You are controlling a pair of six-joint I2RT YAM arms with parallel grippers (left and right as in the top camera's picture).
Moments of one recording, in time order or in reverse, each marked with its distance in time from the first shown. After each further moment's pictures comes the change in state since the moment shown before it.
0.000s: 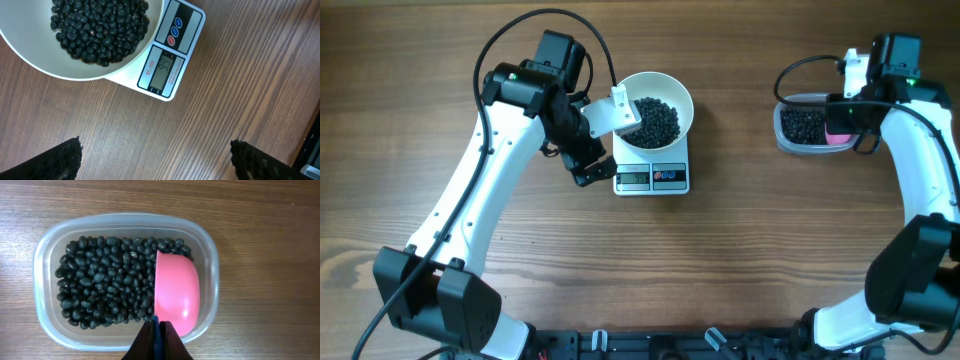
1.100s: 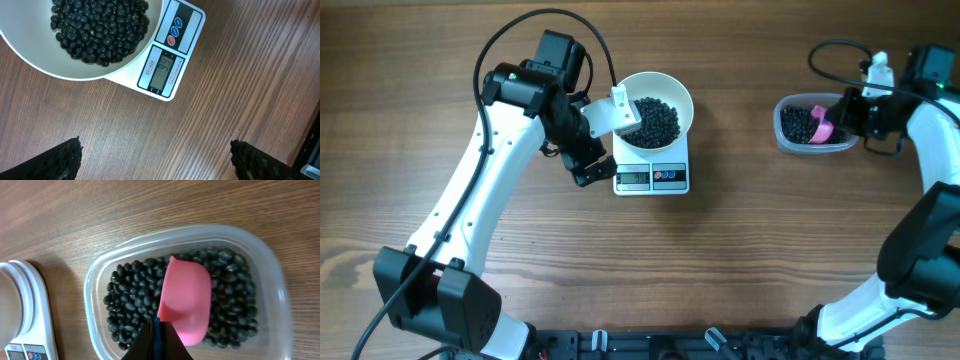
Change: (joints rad) left arm 0.000 0.000 0.000 0.000 0.000 0.000; right arm -0.175 0.122 0.013 0.062 -0.498 0.150
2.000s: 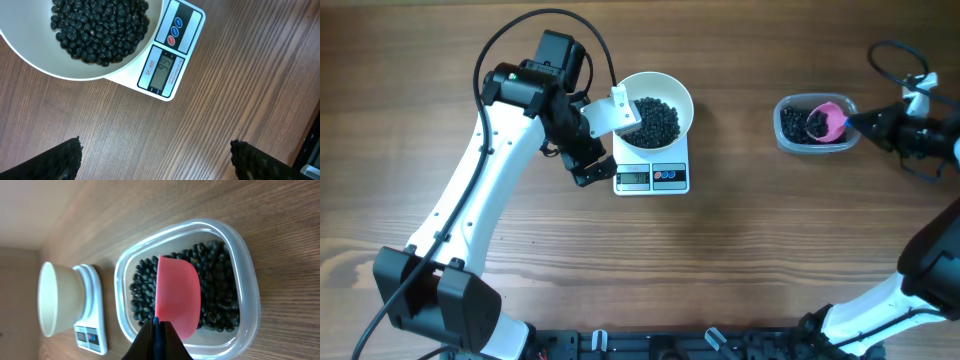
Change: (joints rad) left arm 0.000 0.000 0.000 0.000 0.000 0.000; right arm -0.238 0.026 -0.024 -0.052 -0.408 -0.109
